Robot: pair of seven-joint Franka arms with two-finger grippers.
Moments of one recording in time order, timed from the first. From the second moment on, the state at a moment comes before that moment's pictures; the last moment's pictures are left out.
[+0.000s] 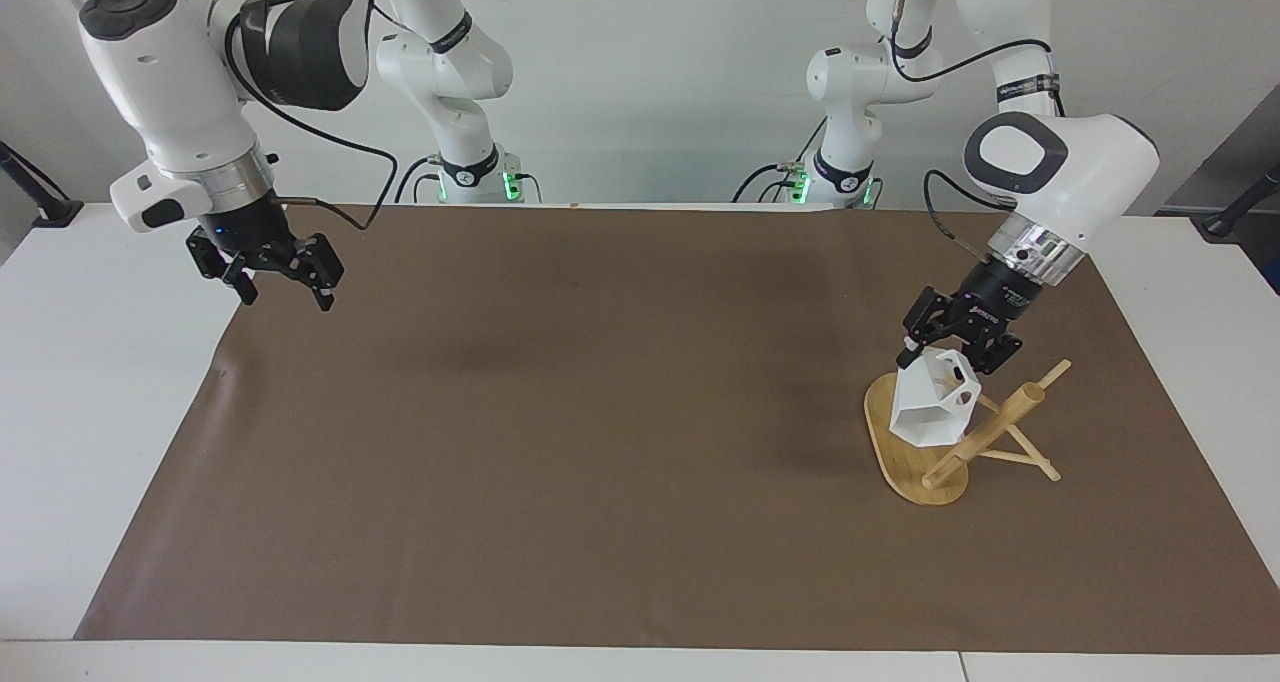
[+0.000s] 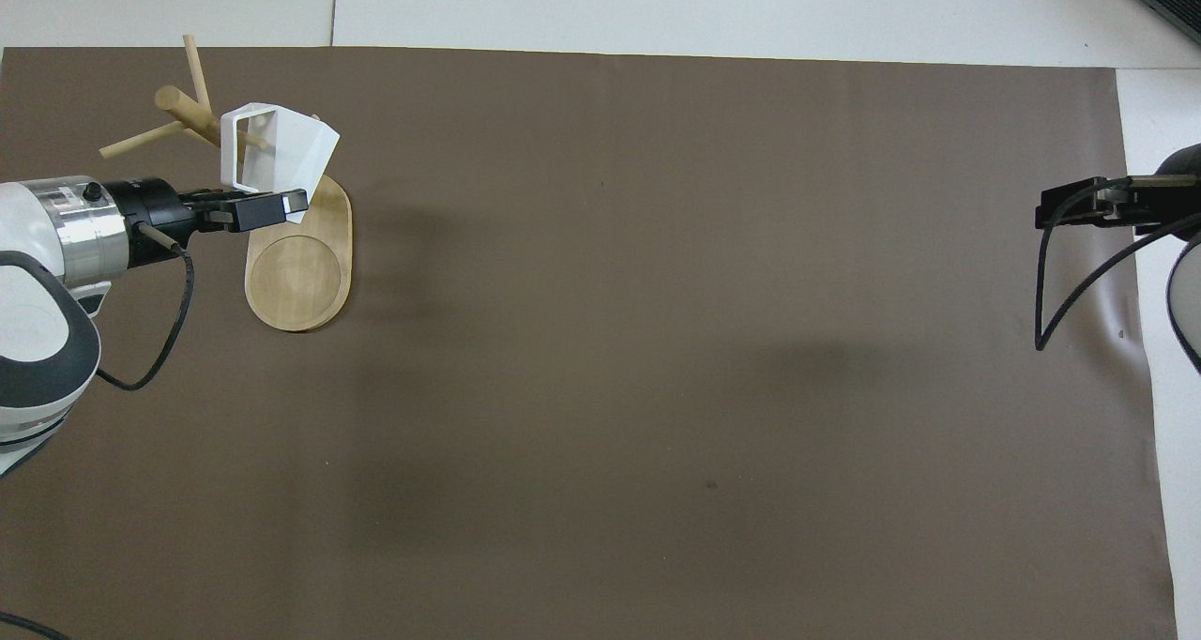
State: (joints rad) left arm 0.01 0.04 -0.08 -2.05 -0.78 2.41 -2.56; right arm -0.15 0.07 0.06 -1.64 -0.04 1.83 0.00
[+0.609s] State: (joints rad) left arm 0.01 0.05 -0.08 -2.05 -0.78 2.42 -2.61; right arm -0.15 0.07 0.06 -1.64 -0.04 1.83 0.00
